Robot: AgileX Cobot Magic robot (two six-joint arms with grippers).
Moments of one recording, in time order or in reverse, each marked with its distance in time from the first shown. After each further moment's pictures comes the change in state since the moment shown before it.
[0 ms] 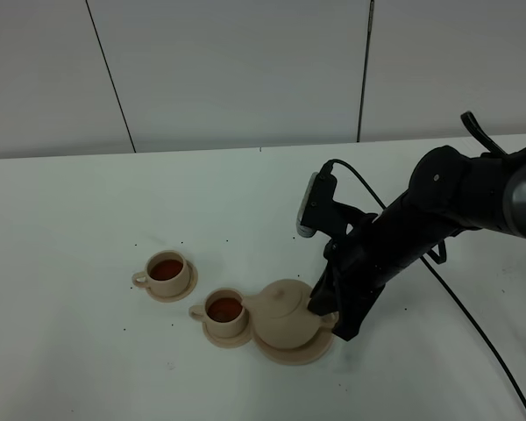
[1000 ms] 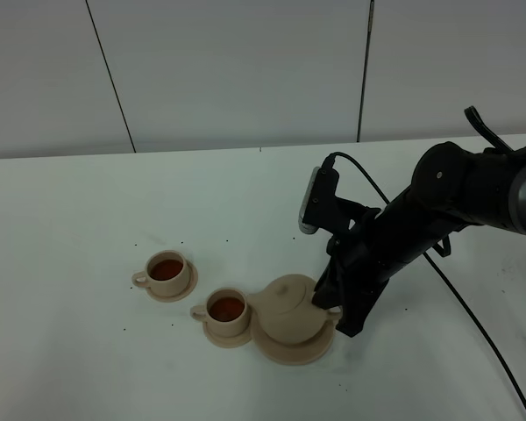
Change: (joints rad) left arm 0.000 0.000 0.000 0.000 0.000 0.000; right arm 0.001 -0.022 0.000 -0.043 -0.019 0.015
